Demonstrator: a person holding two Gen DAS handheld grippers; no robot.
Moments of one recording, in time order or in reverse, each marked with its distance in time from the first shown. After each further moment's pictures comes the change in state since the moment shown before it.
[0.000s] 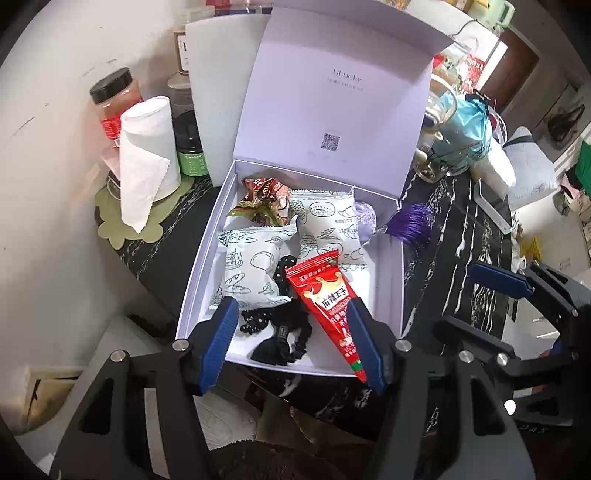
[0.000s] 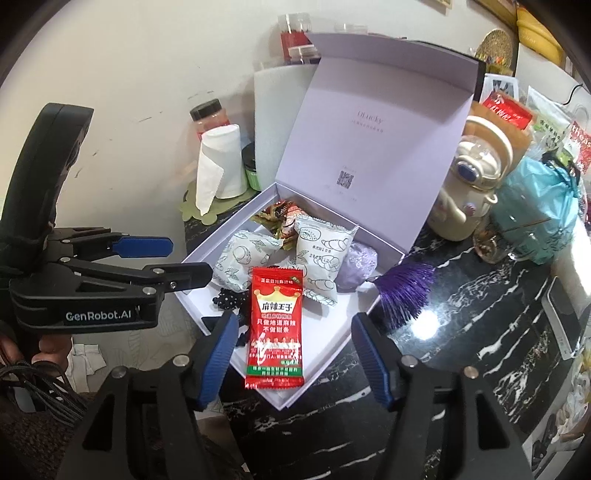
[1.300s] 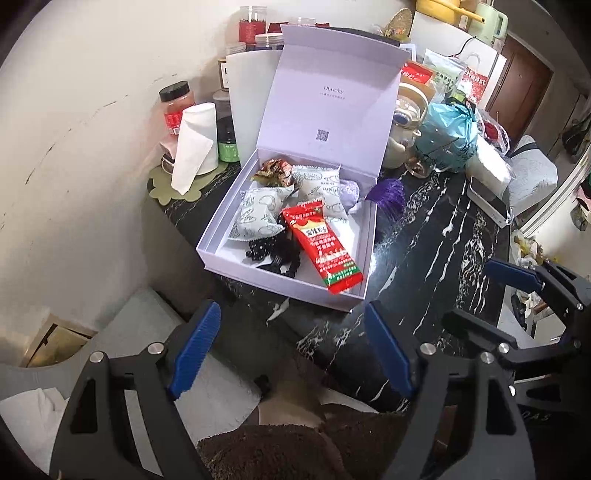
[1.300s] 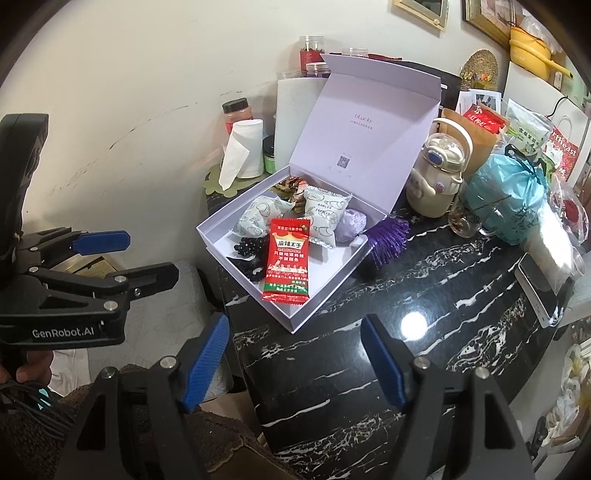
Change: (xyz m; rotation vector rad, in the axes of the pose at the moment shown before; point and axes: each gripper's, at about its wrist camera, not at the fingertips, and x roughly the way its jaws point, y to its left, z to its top) left arm -0.098 -0.044 -0.119 -0.024 -0.114 0.117; right arm -0.076 0.021 -0.084 -0.055 -0.043 -0.024
